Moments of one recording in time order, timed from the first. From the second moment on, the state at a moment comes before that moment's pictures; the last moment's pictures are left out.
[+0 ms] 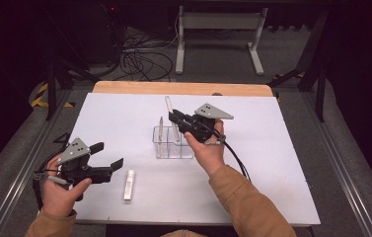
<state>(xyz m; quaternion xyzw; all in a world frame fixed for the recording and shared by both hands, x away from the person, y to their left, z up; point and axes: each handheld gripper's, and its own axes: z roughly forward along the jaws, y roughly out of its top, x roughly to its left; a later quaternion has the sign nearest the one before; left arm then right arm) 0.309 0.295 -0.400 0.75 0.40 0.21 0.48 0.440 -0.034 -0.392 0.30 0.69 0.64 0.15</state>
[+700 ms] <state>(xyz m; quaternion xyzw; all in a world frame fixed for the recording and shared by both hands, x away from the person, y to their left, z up) 0.308 0.296 -0.400 0.75 0.40 0.21 0.48 0.430 -0.060 -0.382 0.30 0.70 0.62 0.21</state>
